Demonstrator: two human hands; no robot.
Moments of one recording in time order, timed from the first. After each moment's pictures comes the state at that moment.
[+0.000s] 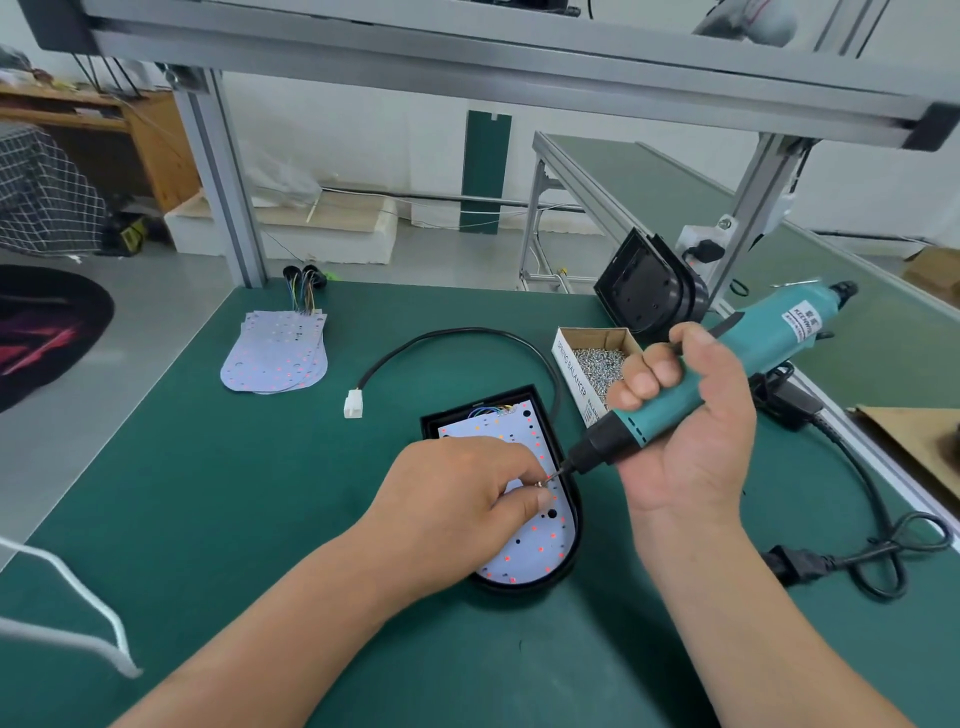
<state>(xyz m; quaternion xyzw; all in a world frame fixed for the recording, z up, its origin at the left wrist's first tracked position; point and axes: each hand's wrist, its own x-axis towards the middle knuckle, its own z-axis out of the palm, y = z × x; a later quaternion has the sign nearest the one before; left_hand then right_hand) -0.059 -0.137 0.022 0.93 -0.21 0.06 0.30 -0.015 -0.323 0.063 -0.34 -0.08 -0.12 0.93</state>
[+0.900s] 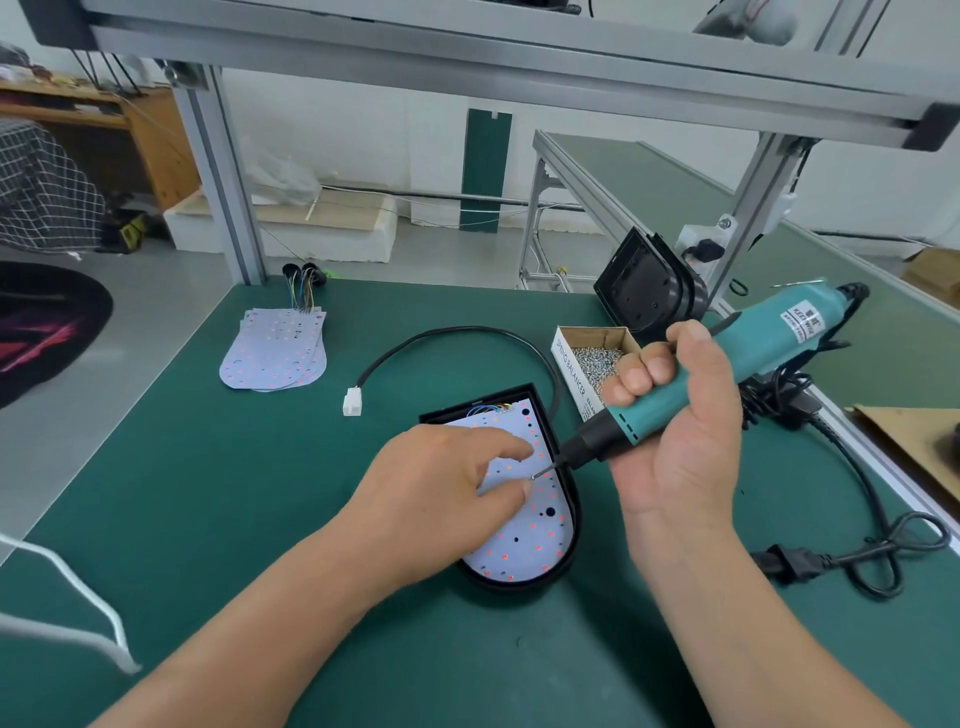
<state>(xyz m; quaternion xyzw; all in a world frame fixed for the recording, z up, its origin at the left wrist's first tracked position) -0.060 -0.127 0.023 0.91 -0.16 0.06 0.37 -0.017 -0.319 0.059 -0.36 -0.07 -0.15 0.92</state>
